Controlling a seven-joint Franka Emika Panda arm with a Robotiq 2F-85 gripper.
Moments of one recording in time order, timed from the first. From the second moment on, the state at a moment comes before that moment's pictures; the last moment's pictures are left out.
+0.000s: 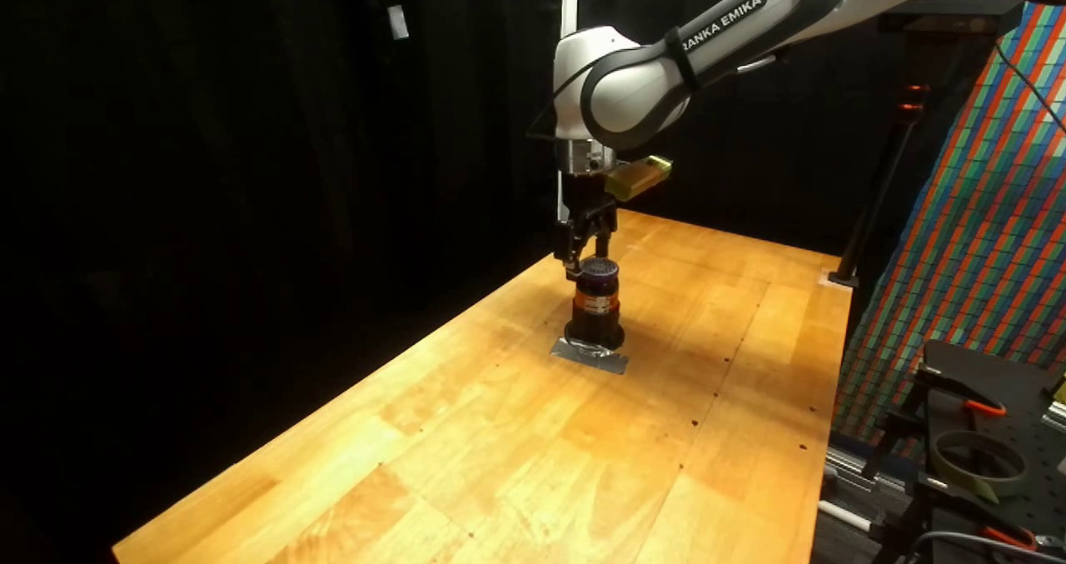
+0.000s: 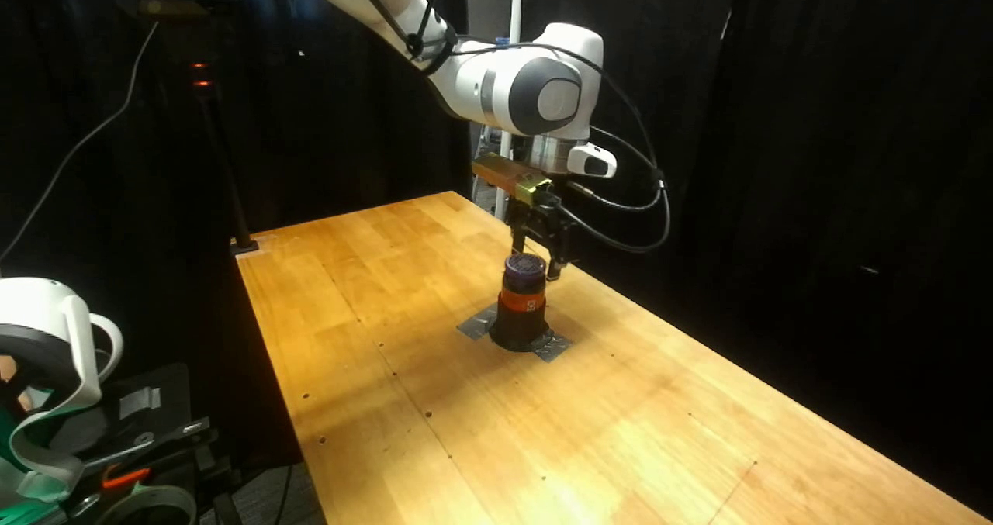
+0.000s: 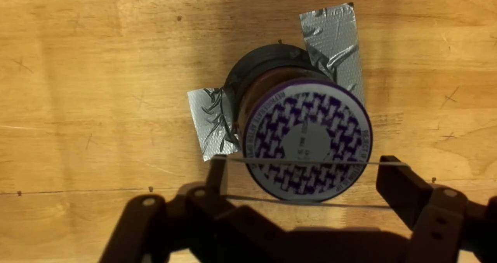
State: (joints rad) arm 0.10 0.69 0.07 -1.46 -0.05 2.09 0.14
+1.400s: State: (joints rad) arm 0.10 0.65 0.05 -1.56 -0.04 2.18 0.14
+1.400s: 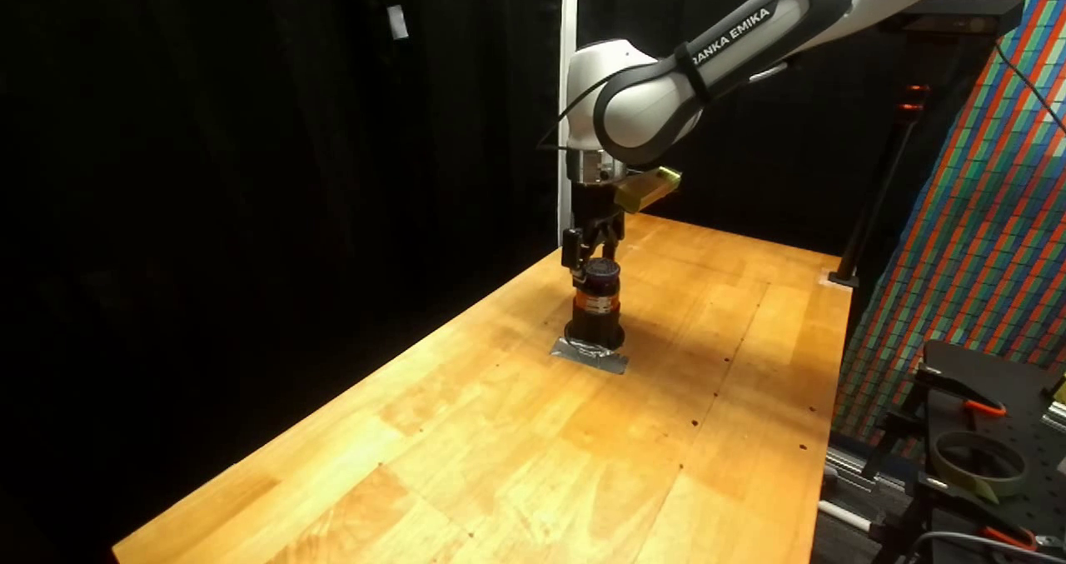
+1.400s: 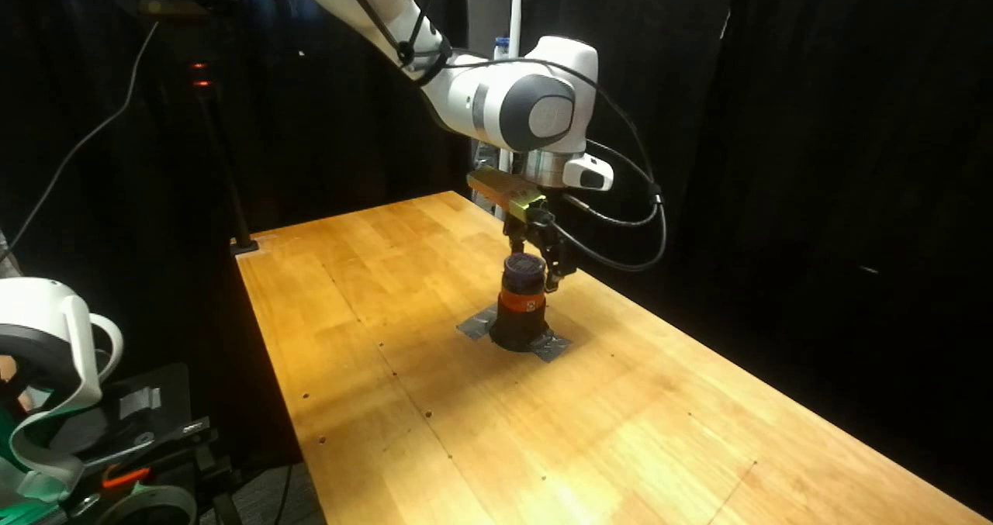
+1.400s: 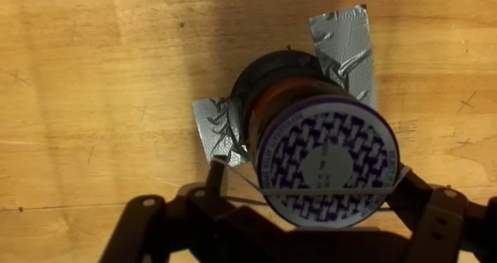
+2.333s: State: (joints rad) arm 0.08 0.48 0.06 -1.86 0.09 2.23 0.10
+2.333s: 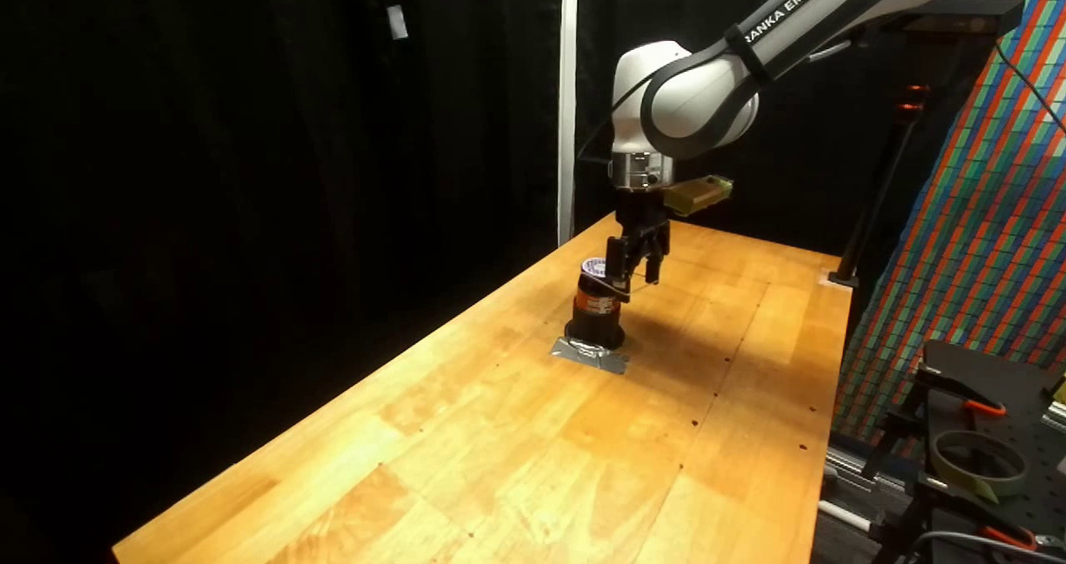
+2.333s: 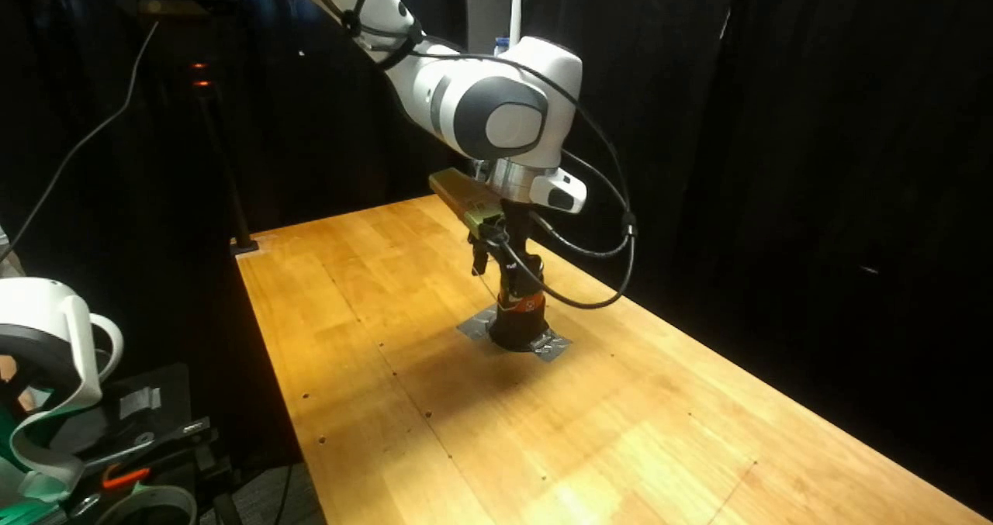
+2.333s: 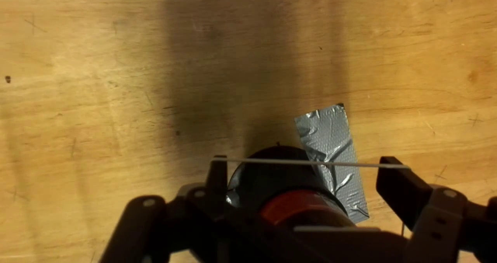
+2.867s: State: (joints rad) arm 0.07 0.45 0.06 -1.96 0.10 2.41 0.10
